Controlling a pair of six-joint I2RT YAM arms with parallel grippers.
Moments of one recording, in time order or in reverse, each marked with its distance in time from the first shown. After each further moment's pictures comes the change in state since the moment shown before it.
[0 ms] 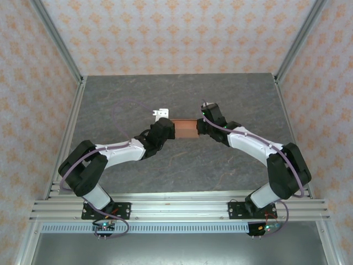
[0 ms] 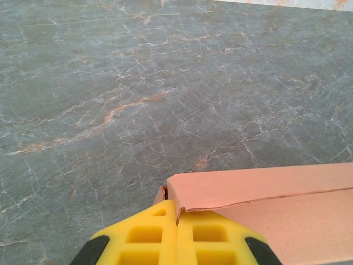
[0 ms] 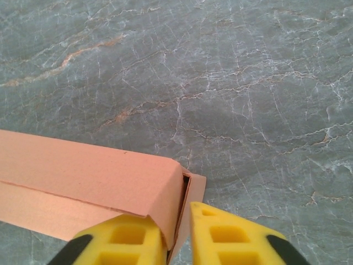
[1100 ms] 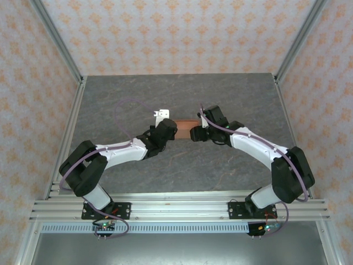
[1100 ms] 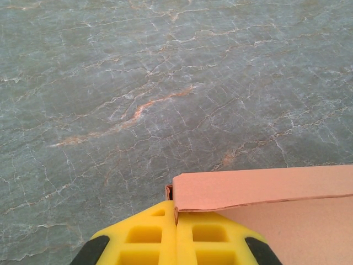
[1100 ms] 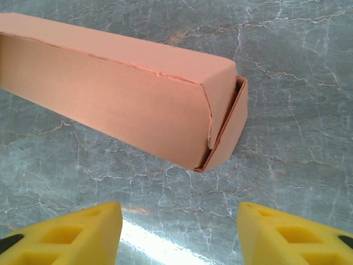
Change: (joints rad) left arm -0.033 0.002 0.040 -0.120 -0.120 -0.004; right arm -0.001 -0.051 0.021 -0.192 -0.233 -0.092
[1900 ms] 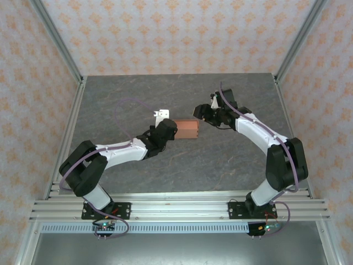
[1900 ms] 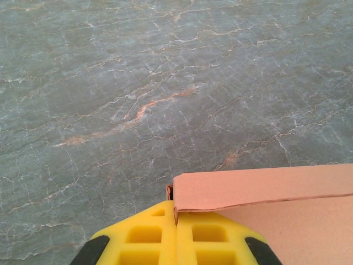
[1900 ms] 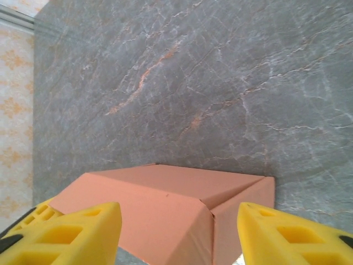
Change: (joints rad) left arm -0.003 0.000 0.000 -0.005 -0.011 0.003; right arm -0.192 0.128 0.154 0.103 -0.254 0.377
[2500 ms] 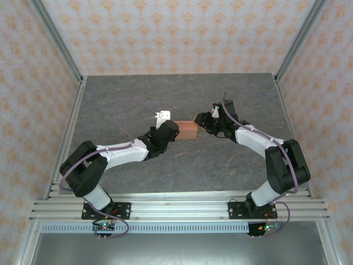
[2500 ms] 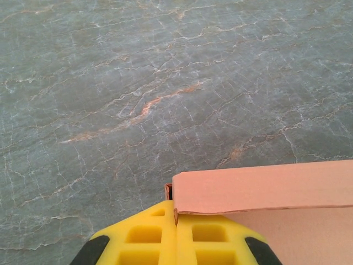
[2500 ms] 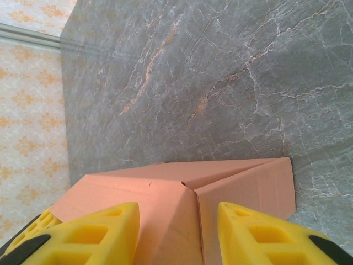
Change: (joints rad) left arm -0.024 0.000 0.006 -0.036 -0.045 -0.001; right arm 0.001 -0.034 -0.248 0.312 -0.063 0.201
